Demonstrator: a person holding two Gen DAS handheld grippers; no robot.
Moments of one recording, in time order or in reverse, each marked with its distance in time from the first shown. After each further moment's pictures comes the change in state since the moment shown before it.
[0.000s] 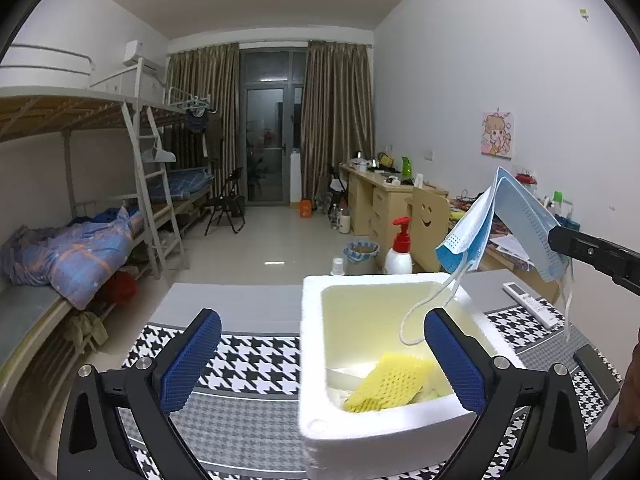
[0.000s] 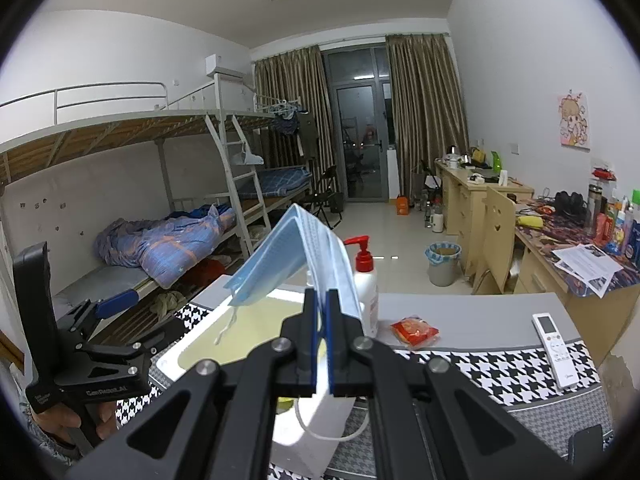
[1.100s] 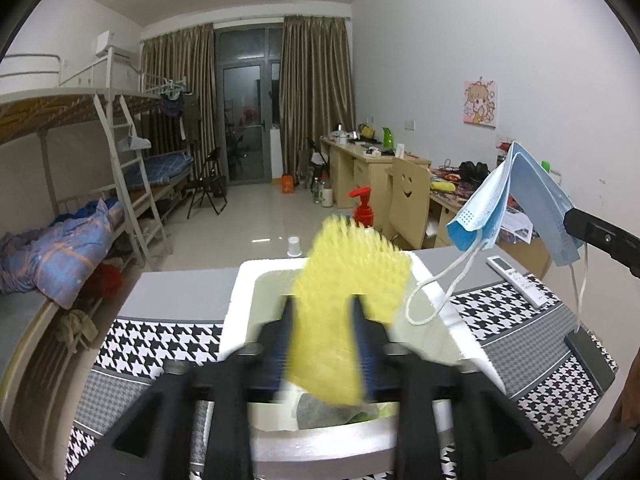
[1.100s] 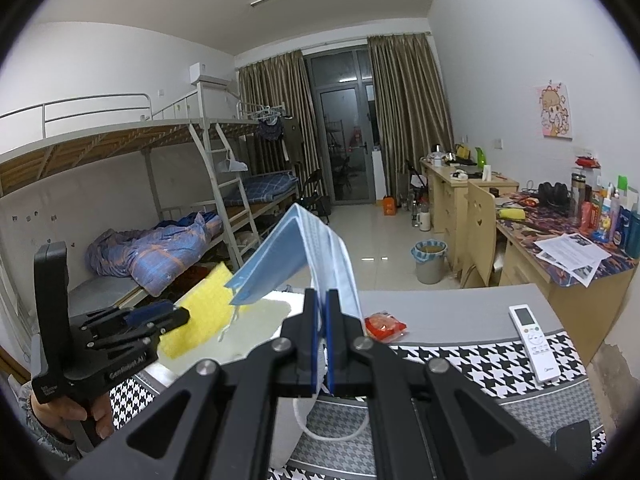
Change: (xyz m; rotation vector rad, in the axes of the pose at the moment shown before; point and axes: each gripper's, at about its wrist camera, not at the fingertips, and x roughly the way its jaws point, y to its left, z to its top) left arm 0.034 -0.045 0.002 0.049 0.107 -0.055; right arm -0.021 -0.037 -0.007 0.044 -0.017 -0.043
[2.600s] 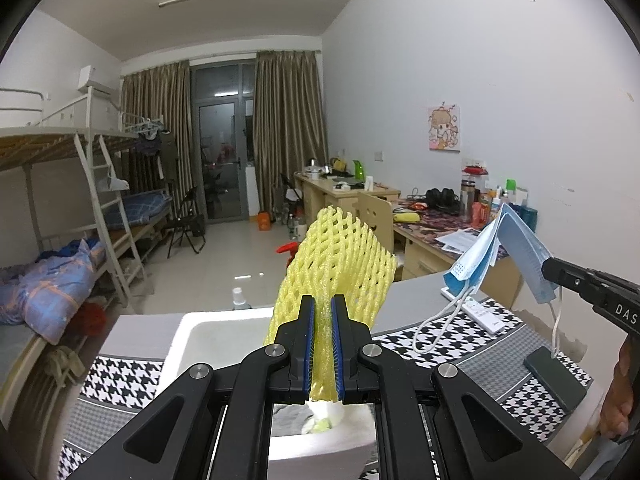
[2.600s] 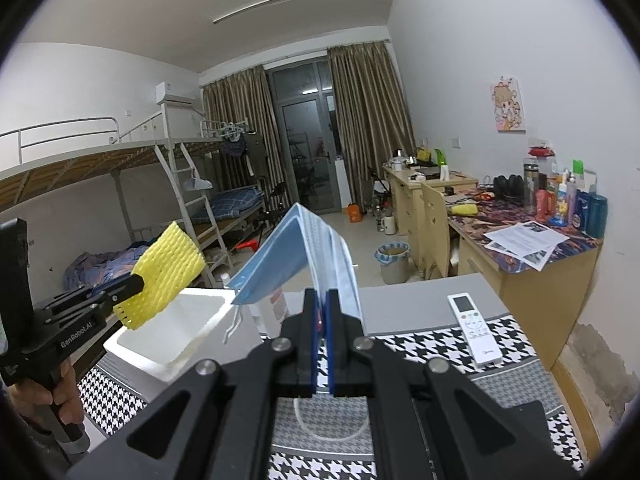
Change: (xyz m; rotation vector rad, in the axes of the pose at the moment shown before) left arm -0.037 -0.062 0.020 0.062 -0.131 -0.067; right arm -0.054 -0.065 -0.015 0.067 -0.046 -0.101
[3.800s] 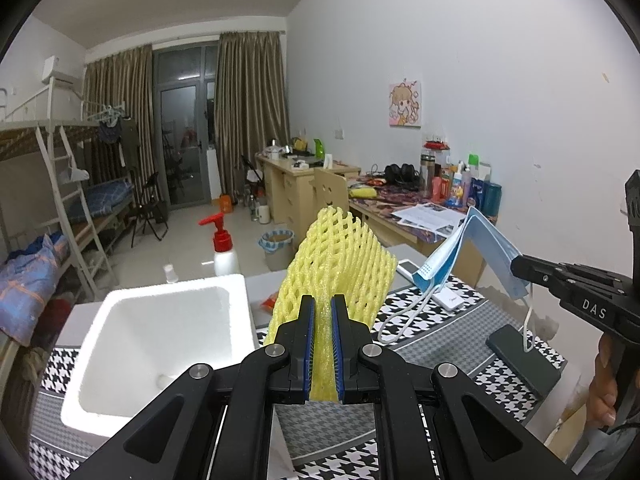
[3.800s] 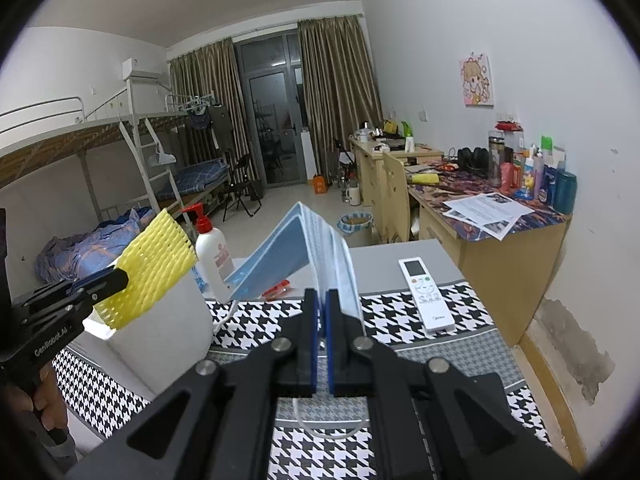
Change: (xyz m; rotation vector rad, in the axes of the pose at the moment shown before) left arm 0.017 -0.048 -0.011 0.032 0.075 -0.134; right arm -0.003 -0.039 -0.018 0.014 0.108 -0.131
